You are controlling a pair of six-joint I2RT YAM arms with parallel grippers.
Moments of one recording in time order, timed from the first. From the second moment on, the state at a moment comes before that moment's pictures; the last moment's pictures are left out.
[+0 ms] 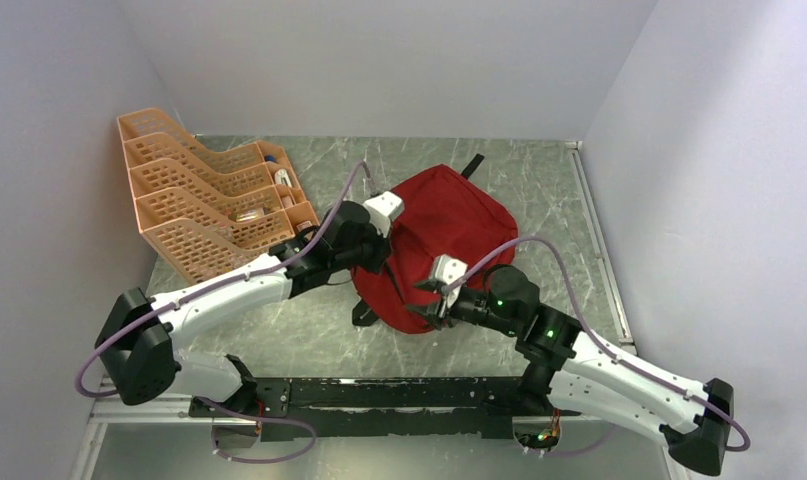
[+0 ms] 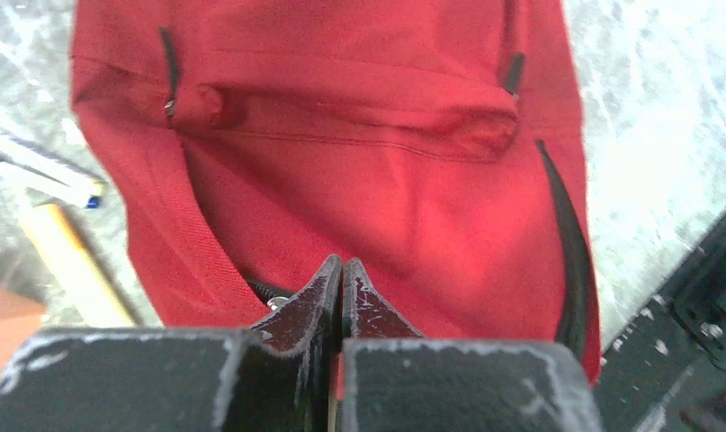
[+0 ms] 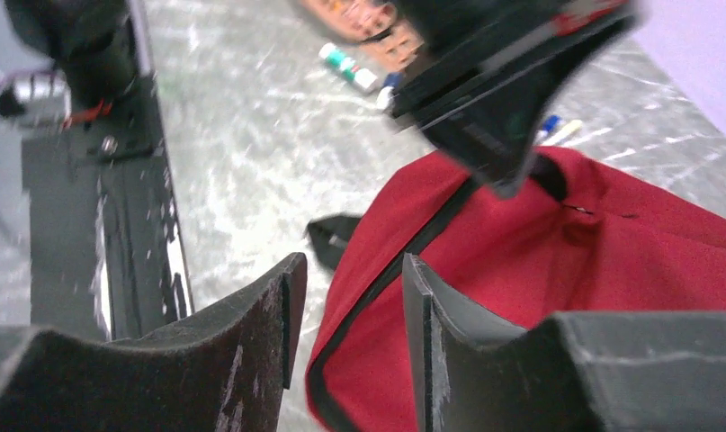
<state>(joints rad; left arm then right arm) -0.85 1.36 0.99 -0.17 -0.05 -0.19 0.98 0.70 0.55 -0.07 -0.25 -0.24</state>
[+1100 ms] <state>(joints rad) -1.01 1.37 0.95 -0.14 -0.16 -0.46 0.98 0.86 0.61 -0.20 0.01 0.04</state>
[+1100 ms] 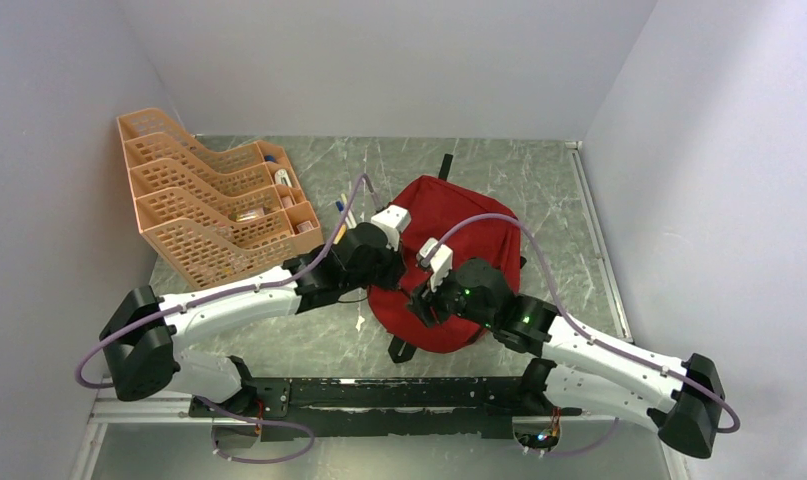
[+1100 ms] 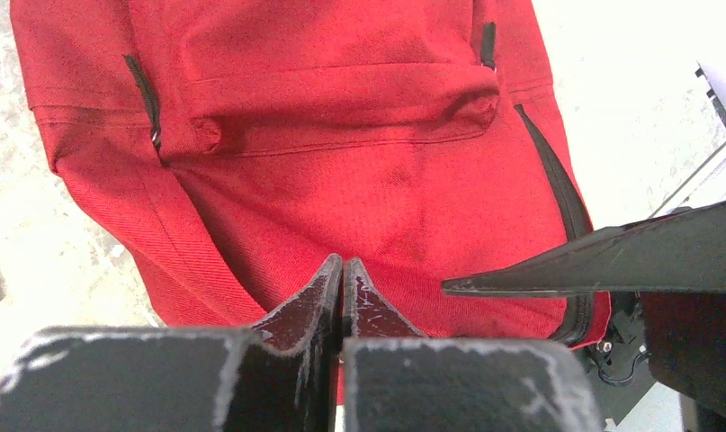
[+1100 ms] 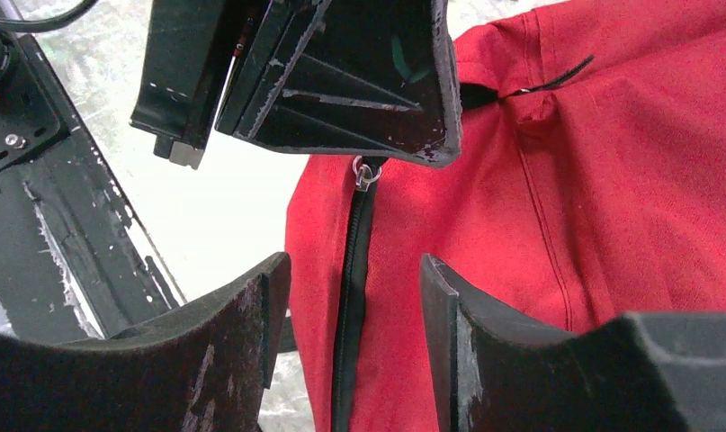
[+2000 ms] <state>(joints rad) -0.91 1.39 0.94 -0.13 -0.10 -0.47 0.98 0.95 0.49 0.07 -0.16 0.06</state>
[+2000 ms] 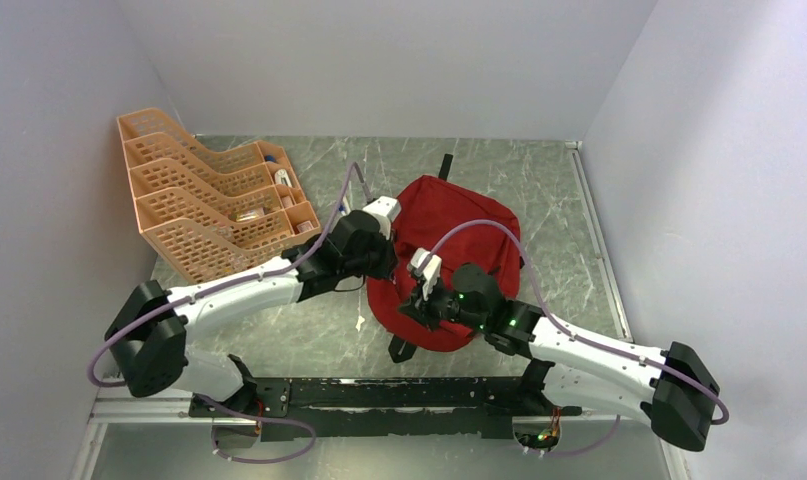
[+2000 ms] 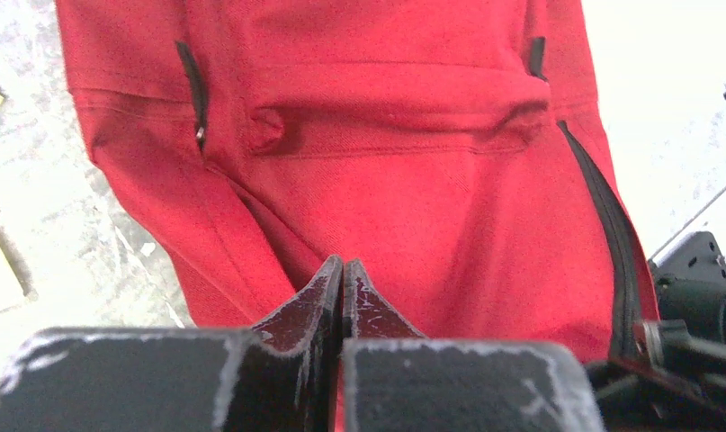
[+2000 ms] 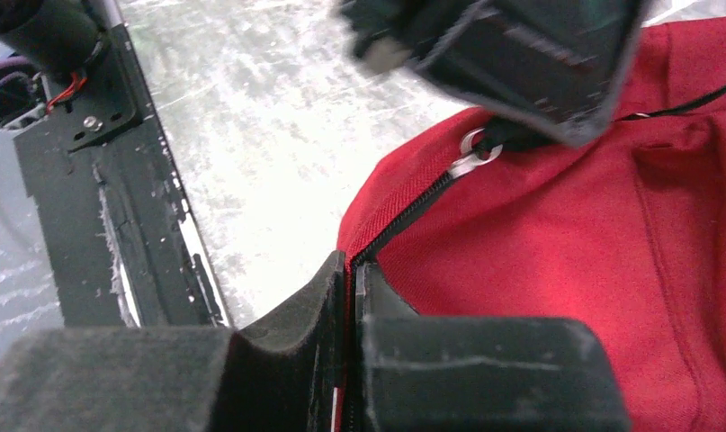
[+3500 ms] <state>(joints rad) -0.73 1.74 1.24 -0.30 -0.10 -0.34 0.96 0.90 0.50 -0.03 -0.47 -0.08</state>
